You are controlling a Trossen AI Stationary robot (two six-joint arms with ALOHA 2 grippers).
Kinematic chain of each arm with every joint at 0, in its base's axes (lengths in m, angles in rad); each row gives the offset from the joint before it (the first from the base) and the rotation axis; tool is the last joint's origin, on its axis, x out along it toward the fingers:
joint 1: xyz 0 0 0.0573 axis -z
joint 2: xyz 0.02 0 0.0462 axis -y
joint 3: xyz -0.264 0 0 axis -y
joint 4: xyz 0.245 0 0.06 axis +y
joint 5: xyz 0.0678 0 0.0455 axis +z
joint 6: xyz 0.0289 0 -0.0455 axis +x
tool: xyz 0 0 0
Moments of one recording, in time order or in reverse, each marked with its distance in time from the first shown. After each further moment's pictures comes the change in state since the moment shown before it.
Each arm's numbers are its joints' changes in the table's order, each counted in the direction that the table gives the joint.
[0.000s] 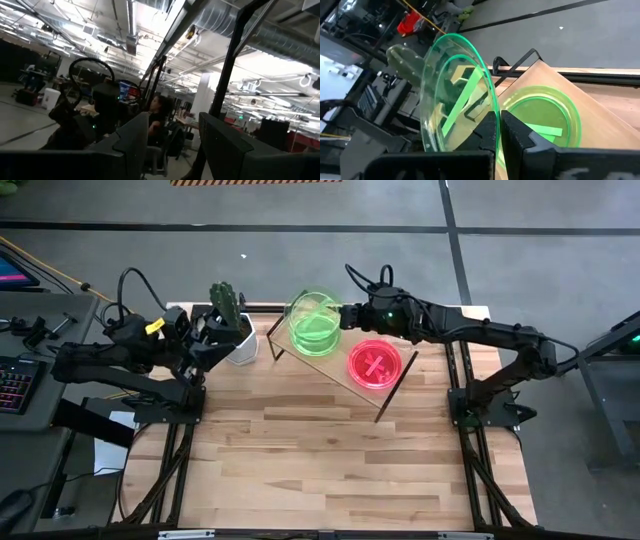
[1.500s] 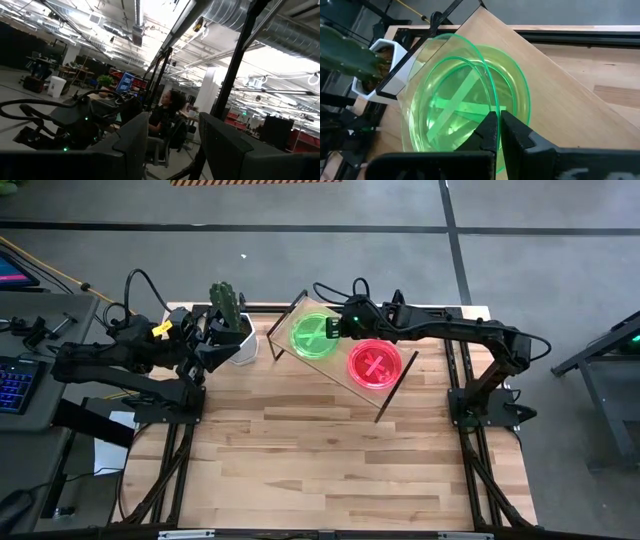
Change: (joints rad) left arm 0.000 0.000 0.000 0.056 0.021 -0.035; right arm 0.077 -0.199 -0.001 0.128 0.064 0.030
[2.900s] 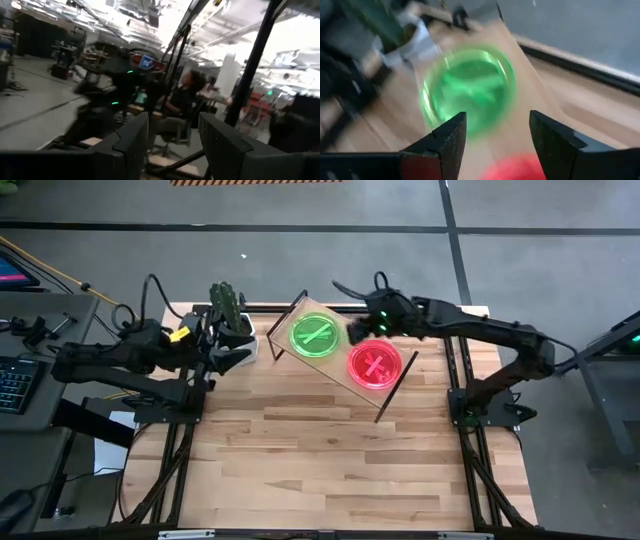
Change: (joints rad) left arm 0.000 -0.003 -0.010 0.120 0.060 0.062; right arm -0.003 0.173 0.001 0.108 0.038 -0.276
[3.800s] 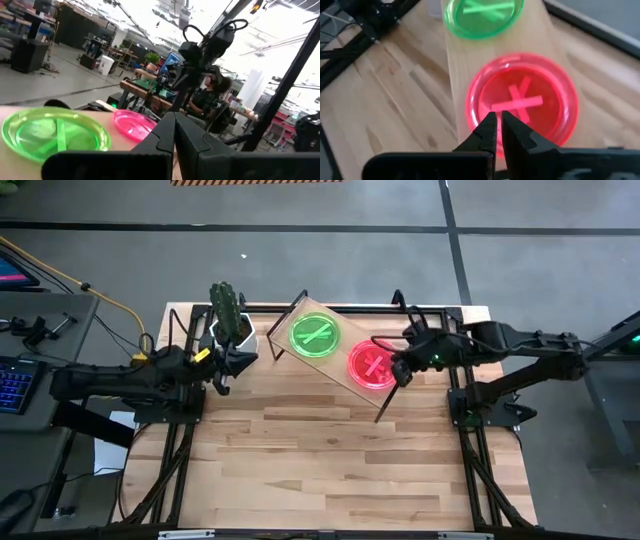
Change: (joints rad) left arm -0.165 0.227 -0.600 -0.344 -0.017 -0.139; right arm -0.325 0.310 -0.056 0.415 -0.086 0.067
